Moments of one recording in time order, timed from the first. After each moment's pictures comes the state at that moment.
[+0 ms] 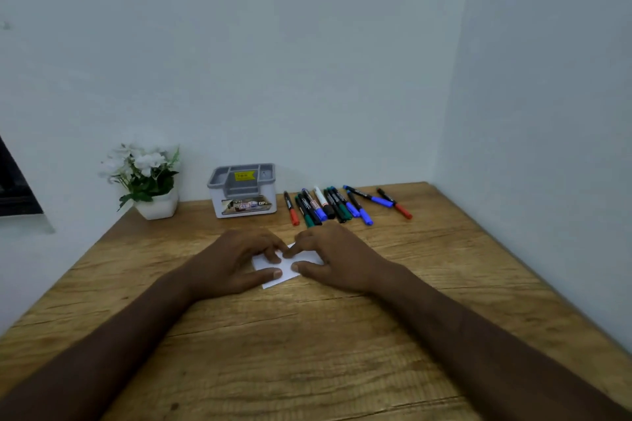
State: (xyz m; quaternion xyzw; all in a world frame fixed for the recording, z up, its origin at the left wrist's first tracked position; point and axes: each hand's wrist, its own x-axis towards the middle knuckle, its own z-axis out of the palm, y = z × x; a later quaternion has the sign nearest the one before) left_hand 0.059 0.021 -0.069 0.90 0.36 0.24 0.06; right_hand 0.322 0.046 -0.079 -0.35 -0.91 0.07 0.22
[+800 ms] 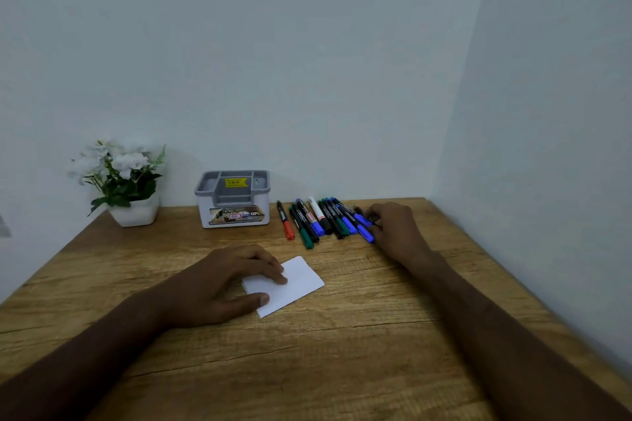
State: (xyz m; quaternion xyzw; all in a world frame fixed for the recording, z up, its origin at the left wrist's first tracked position) left_hand 0.048 0.028 -0.073 0.91 0.34 0.20 0.11; right_hand 0.397 0.132 -0.069 -0.61 -0.74 0.03 0.28
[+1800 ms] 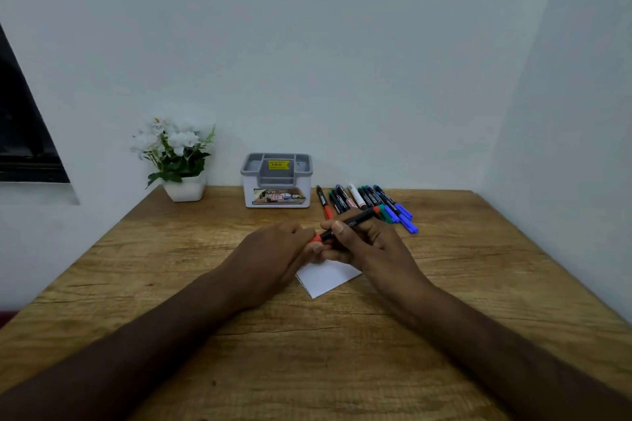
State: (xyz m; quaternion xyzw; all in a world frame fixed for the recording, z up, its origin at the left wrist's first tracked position) left_hand 0.076 0.011 -0.072 0.84 0.51 0.17 -0.01; right_hand 0.285 0.009 -0.059 -0.36 -0.59 0.54 0.48
